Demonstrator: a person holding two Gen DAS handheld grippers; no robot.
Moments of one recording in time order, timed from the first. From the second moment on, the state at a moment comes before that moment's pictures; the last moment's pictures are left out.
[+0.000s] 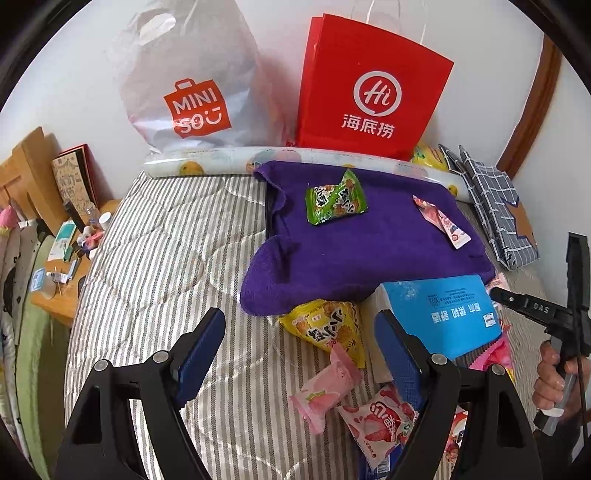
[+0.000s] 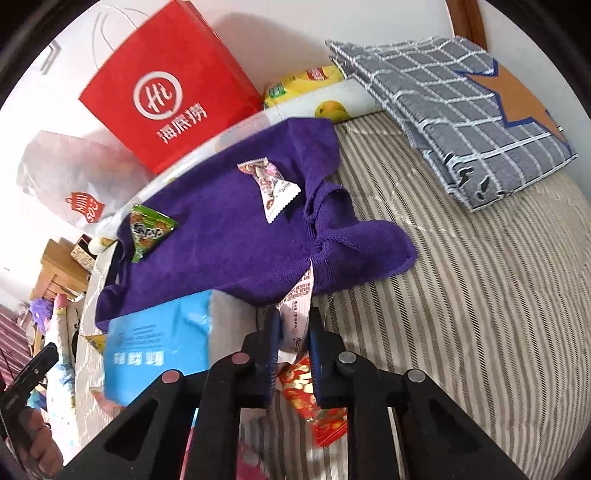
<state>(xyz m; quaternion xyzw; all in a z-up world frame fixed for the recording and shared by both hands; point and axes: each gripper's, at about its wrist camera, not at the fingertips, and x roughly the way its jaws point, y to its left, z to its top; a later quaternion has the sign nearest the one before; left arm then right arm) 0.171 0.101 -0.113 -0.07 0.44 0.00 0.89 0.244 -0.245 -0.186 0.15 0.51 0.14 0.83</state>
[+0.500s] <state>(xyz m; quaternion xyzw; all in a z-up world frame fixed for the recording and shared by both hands) 0.146 0.089 -0.105 -0.07 0.43 -0.02 0.90 0.161 -0.289 -0.158 0.15 0.50 0.13 0.84</state>
